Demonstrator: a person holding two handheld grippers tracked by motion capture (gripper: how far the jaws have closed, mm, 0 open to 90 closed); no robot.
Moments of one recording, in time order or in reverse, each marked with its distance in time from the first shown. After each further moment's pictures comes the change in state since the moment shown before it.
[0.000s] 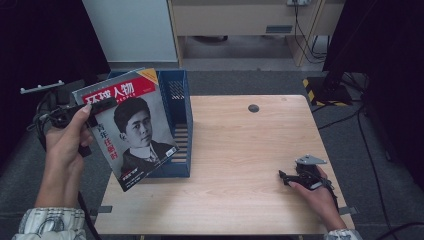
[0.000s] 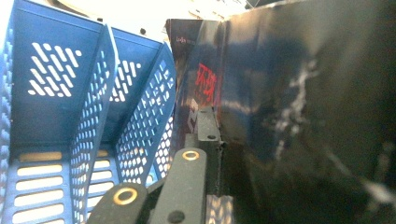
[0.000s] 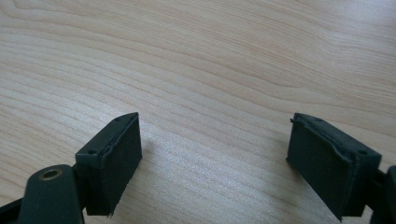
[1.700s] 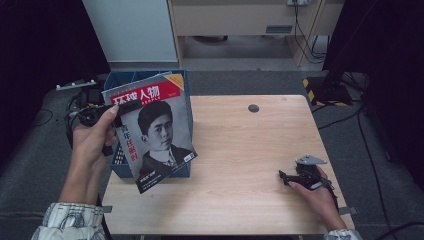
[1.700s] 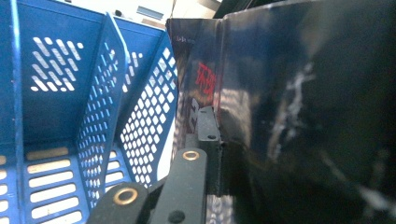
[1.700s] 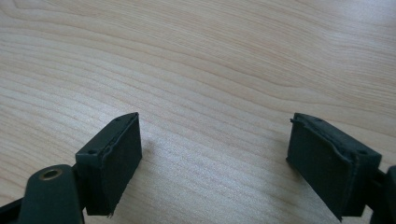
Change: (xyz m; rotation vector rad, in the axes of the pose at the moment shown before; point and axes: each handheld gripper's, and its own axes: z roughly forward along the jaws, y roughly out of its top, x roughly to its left) left arm -0.031 -0.012 0.042 0.079 -0.068 0.048; right arm 0.000 0.000 0.000 0.001 0.000 0.004
